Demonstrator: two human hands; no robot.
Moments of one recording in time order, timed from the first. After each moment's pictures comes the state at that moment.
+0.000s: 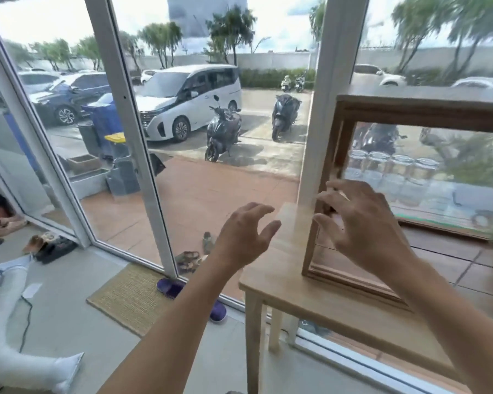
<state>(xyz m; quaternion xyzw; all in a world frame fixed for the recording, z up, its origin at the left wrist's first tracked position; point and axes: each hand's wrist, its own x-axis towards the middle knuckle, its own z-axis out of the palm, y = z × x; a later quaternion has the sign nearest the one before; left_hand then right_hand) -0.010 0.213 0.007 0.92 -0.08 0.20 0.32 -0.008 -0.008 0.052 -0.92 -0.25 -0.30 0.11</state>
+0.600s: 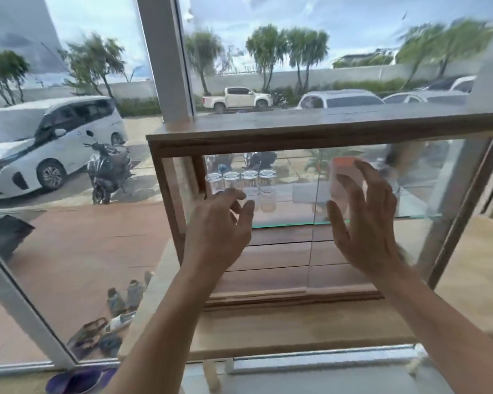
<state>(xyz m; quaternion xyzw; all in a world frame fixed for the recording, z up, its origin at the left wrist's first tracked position) -0.004 0.015 0.089 0.86 -0.20 0.28 0.37 -0.028 -0.227 0.044 -0.83 -0.02 -0.56 0.06</state>
